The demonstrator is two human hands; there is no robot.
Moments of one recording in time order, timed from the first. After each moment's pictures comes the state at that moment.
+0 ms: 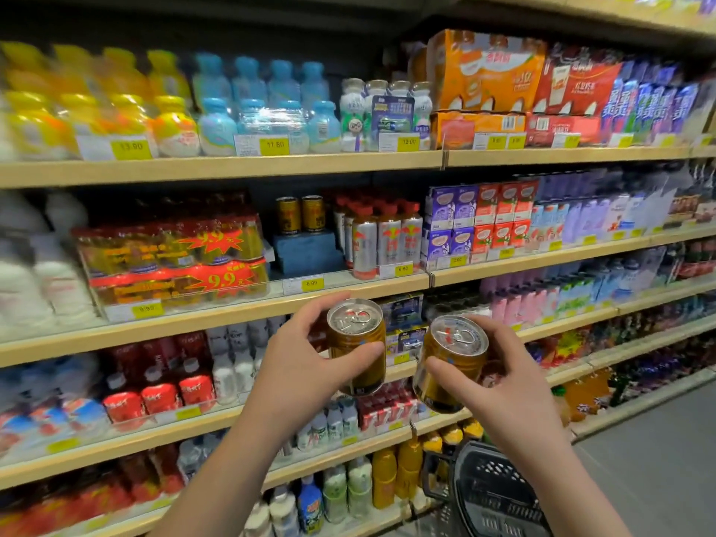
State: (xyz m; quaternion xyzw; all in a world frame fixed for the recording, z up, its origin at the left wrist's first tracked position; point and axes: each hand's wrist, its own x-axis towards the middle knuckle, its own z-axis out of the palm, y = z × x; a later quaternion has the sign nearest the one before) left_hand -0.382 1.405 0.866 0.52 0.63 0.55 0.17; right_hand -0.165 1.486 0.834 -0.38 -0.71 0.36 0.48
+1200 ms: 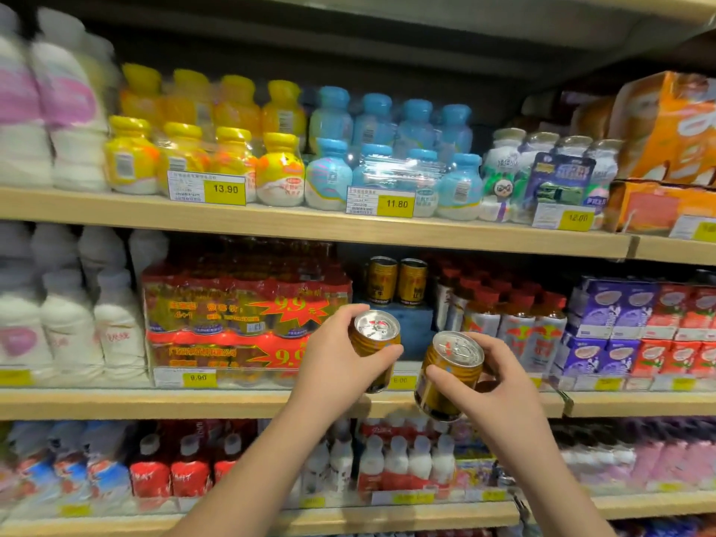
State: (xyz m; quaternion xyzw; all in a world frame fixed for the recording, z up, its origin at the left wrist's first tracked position) left_hand -0.581 1.565 0.874 0.45 0.71 0.54 0.01; right_hand -0.392 1.658 0.863 -0.28 -0.75 0.41 0.44
